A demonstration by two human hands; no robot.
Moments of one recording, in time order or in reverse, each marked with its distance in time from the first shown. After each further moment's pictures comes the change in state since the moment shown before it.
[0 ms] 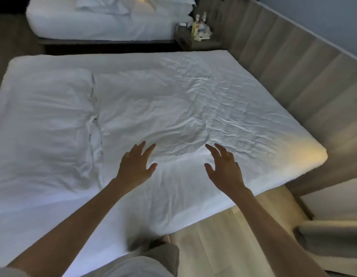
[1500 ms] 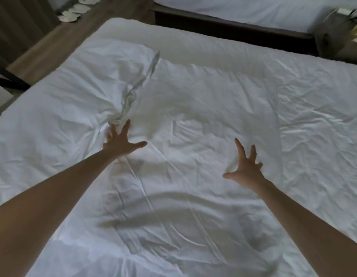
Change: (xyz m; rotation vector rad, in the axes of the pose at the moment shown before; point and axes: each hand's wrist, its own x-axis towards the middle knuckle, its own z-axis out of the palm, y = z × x) left_hand 0.312 -0.211 0.067 -0.314 0.022 -1.105; right_hand 0.518 -0.005 0.186 0.055 -0.597 -0.177
